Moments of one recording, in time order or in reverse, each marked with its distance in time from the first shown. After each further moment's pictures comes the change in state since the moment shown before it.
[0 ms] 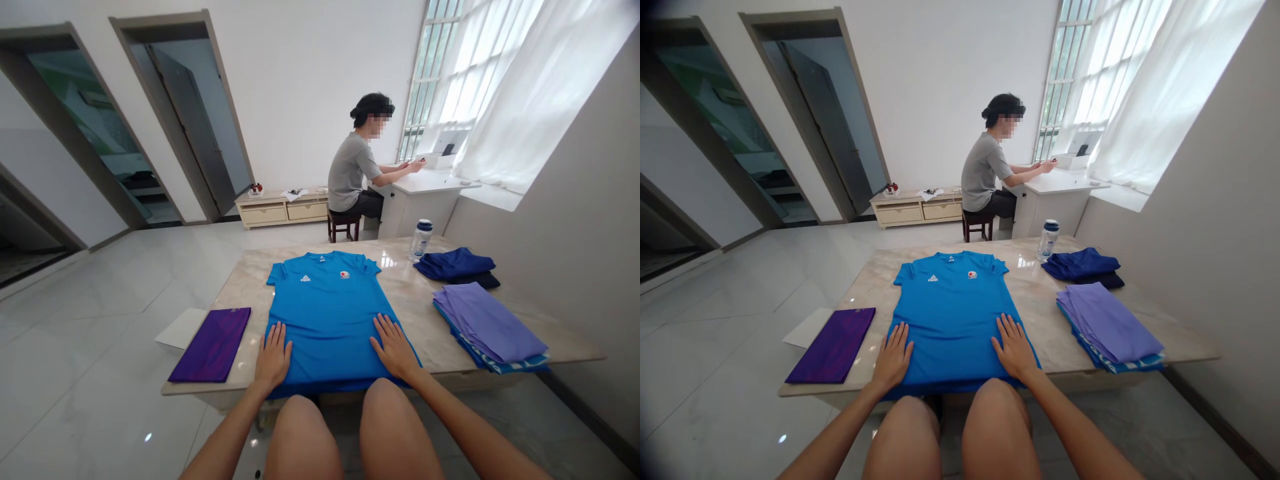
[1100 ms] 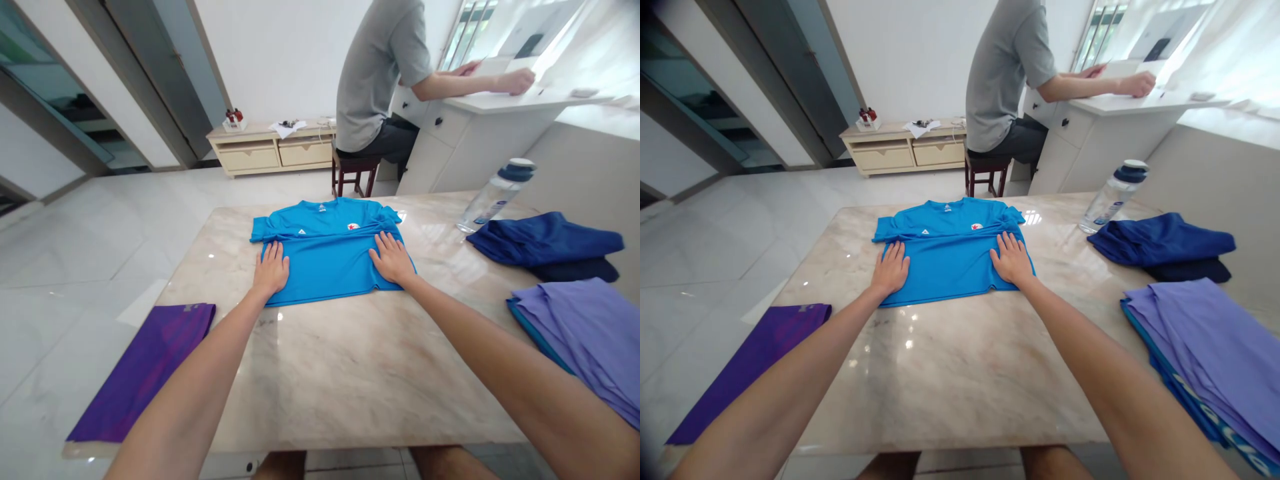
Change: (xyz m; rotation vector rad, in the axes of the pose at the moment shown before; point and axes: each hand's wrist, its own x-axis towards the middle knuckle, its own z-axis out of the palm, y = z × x) left_hand 0.263 -0.007 0.019 0.111 -0.039 -0.055; right_hand 0.270 0.042 0.019 -0.123 -0.004 0.066
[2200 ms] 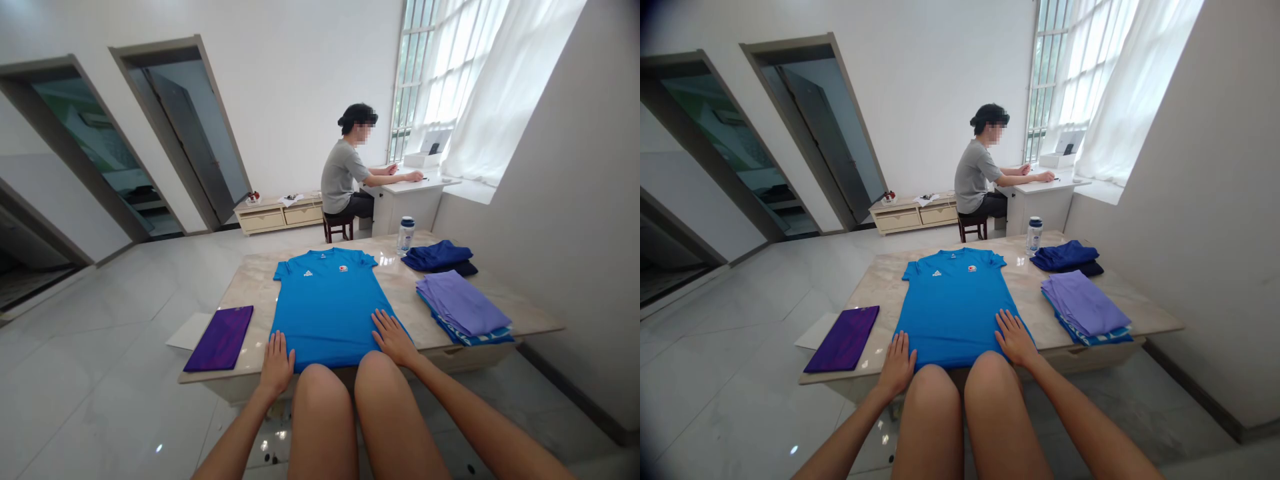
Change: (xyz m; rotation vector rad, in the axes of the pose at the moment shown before) left_hand -0.307 -0.002 0.014 0.089 0.133 0.074; right_hand -0.294 0.023 -0.003 0.040 0.095 -0.197
